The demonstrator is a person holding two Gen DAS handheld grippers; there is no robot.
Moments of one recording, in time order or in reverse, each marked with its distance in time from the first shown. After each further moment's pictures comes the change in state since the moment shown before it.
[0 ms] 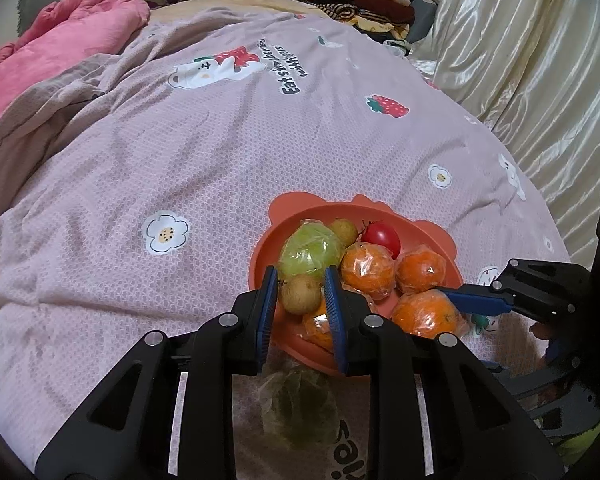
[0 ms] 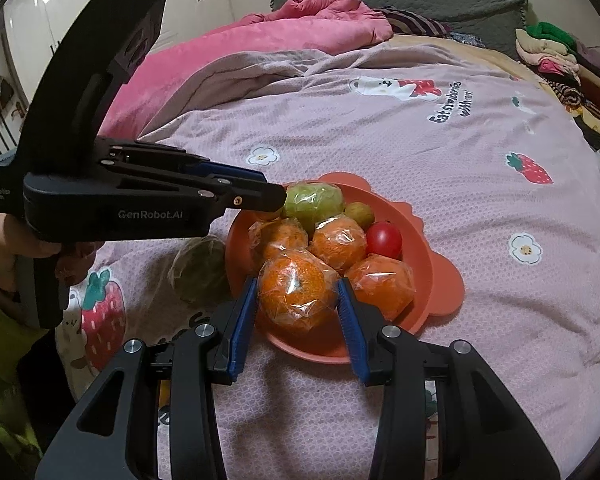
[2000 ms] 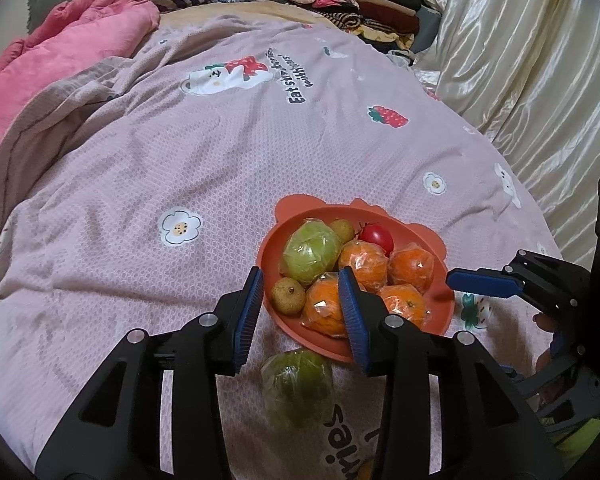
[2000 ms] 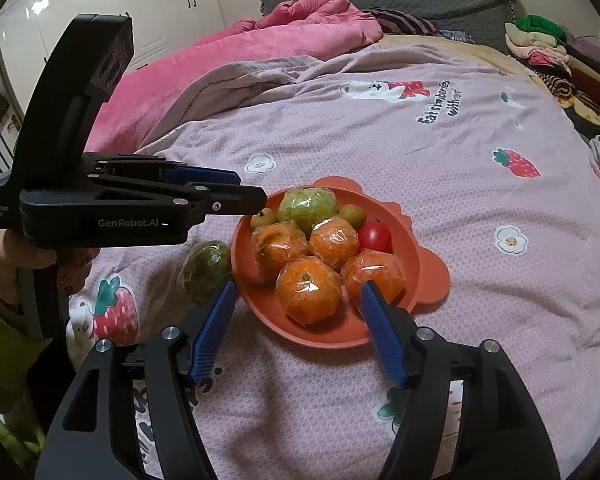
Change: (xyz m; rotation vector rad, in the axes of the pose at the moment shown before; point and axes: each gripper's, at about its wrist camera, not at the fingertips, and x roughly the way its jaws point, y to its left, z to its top) left arm -0.018 0.000 -0.005 -0.026 -0.030 0.008; right arm -0.018 0.000 0.000 0.039 -0.015 -0.007
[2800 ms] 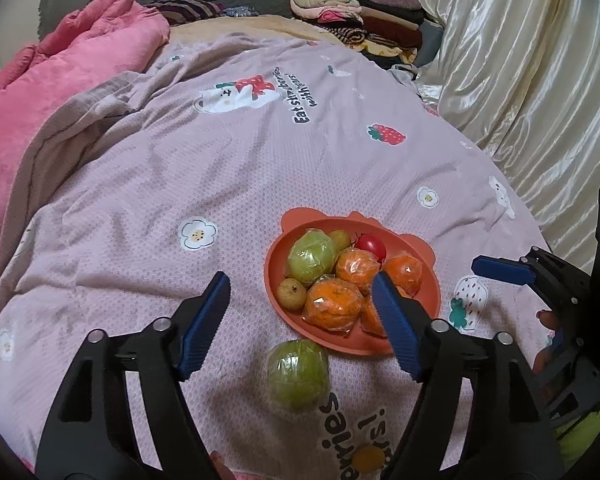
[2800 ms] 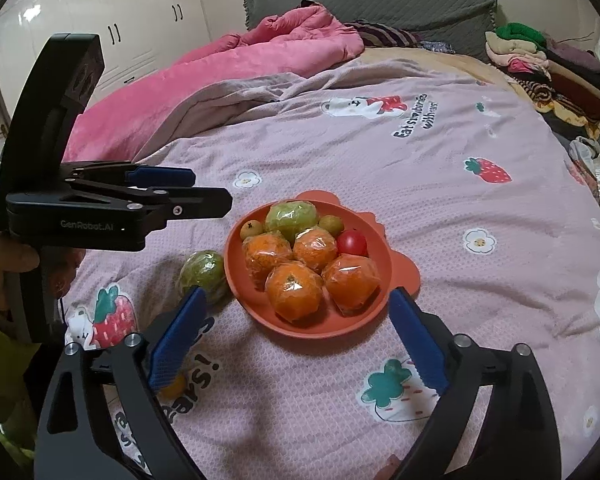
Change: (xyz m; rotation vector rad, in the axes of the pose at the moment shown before) left arm -0.028 -0.001 -0.002 -0.012 -0.052 0.021; right arm -0.023 0.001 -0.001 0.026 -0.053 -0.064
